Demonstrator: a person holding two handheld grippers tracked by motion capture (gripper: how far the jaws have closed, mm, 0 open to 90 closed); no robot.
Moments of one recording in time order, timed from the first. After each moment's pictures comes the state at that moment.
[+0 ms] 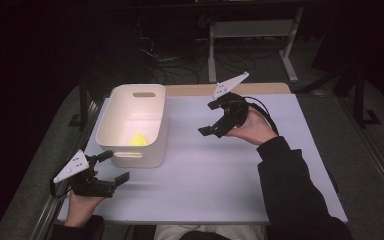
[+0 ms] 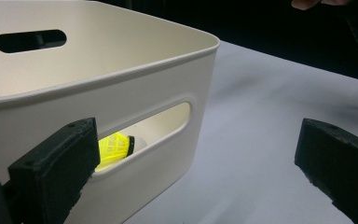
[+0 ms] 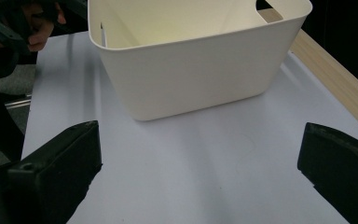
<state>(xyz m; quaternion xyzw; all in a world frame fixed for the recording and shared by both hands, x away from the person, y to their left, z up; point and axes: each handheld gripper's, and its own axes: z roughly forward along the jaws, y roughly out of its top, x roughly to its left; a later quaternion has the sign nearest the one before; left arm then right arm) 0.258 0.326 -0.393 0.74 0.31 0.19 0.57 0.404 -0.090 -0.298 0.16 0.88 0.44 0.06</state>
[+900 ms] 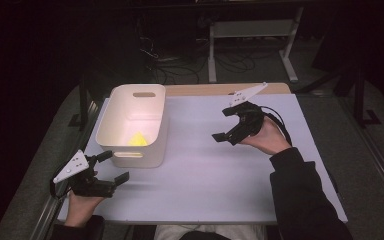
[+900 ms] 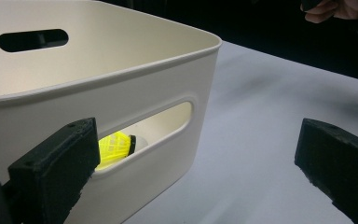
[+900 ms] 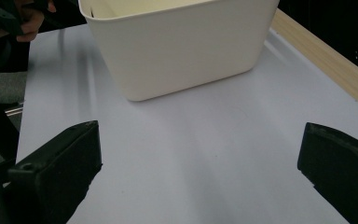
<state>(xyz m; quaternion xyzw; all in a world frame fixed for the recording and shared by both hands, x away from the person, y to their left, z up) 0.258 0.326 -0.393 0.74 0.31 0.19 0.57 0.390 -0.128 -0.318 0.19 0.87 0.45 0.06</state>
